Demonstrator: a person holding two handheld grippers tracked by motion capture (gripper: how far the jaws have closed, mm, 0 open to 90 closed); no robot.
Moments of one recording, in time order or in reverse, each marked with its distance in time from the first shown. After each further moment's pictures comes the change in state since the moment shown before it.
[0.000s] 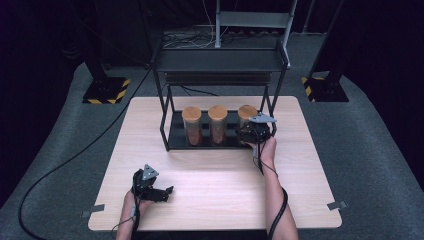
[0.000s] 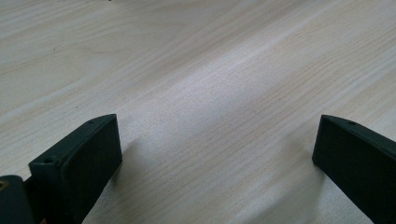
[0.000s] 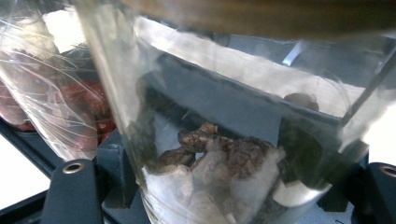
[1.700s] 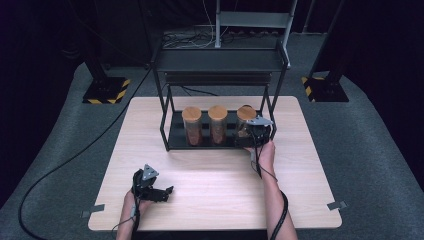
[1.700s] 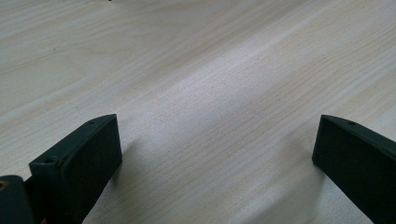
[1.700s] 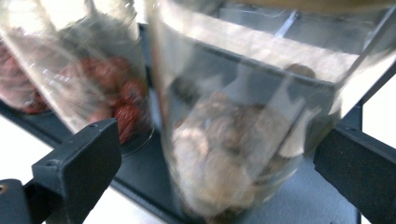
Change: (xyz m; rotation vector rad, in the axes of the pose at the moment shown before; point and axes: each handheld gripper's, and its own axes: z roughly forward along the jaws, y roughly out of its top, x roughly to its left) left arm 0.000 0.000 0.000 -0.001 0.001 0.001; right arm 0.020 -0.001 -0.012 0.102 -0.066 0.036
